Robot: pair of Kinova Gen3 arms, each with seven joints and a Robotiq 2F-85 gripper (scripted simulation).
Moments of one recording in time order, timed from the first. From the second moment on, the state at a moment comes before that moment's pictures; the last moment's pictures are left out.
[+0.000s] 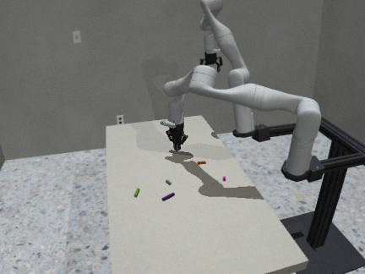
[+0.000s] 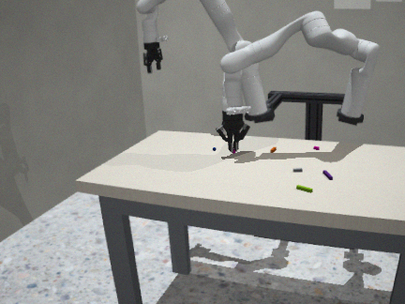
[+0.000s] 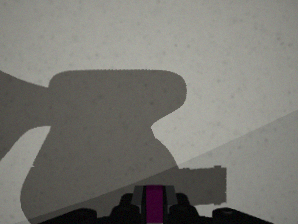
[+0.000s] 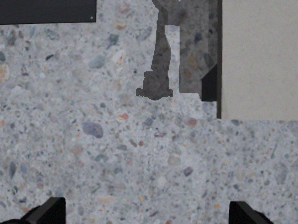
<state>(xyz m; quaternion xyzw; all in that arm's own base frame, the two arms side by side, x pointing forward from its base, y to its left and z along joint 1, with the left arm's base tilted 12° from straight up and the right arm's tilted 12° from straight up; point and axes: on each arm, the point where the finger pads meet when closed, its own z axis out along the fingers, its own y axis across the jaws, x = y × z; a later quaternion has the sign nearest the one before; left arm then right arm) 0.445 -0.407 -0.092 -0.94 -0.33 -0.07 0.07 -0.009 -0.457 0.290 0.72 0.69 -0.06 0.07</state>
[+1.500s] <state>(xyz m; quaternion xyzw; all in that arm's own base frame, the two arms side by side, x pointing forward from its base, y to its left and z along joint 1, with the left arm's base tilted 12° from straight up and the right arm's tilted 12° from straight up) 0.445 -0.407 -0.092 -0.94 -0.33 -0.07 0.07 -0.009 -0.457 0.290 0.72 0.69 -0.06 0.07</state>
